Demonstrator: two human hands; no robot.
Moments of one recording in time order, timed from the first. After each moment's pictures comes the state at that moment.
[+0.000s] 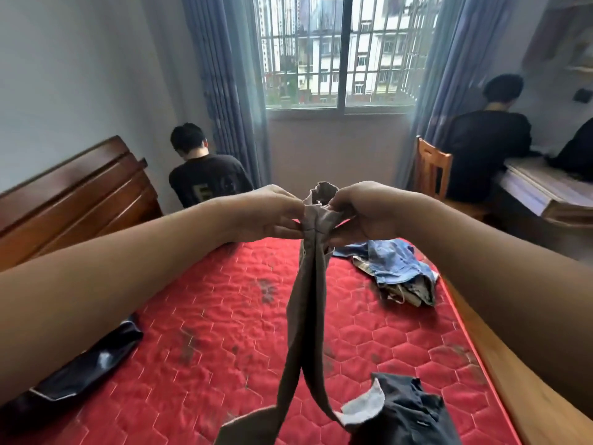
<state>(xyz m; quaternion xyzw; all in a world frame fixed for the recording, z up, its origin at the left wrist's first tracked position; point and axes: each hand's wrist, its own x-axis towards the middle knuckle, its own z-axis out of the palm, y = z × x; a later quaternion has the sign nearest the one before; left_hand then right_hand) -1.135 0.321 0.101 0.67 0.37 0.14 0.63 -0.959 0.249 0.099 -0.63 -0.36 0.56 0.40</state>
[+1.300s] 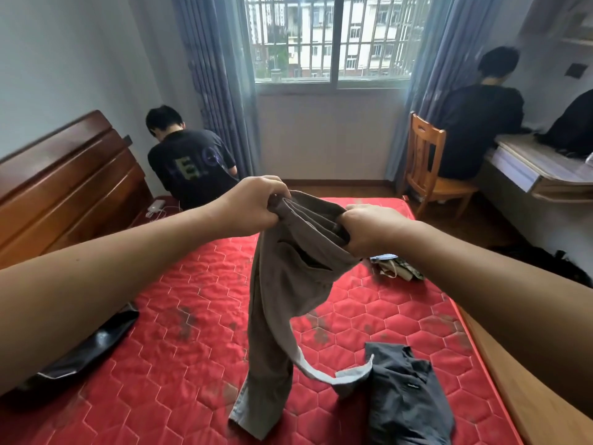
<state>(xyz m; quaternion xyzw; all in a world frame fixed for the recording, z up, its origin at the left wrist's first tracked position) -1.179 0.343 0.057 0.94 0.22 0.20 0.15 -0.962 0.224 0.033 -0.73 -0.68 0.04 -0.06</state>
